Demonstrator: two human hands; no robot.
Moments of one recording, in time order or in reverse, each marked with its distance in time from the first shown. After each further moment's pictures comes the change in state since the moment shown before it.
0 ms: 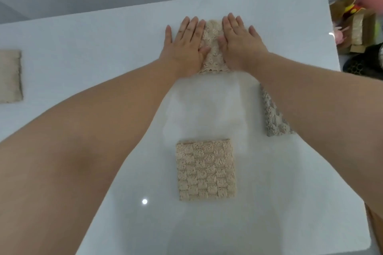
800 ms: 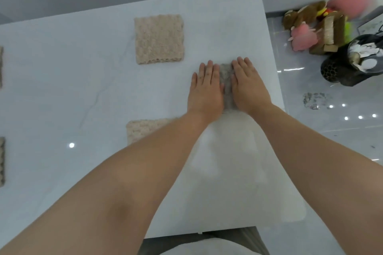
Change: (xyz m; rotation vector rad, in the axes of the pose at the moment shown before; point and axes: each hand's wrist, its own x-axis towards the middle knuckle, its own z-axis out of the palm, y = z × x) left_hand -0.087 0.244 0.061 -0.235 0.106 -0.084; right_hand -0.174 0.147 0.043 0.243 0.221 0.020
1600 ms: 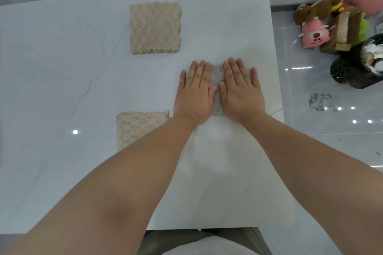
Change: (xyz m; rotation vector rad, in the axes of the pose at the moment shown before) left_hand -0.015 -0.013 0.019 0.103 0.051 0.003; right_hand -0.022 0.009 0.021 -0.223 -0.045 -0.101
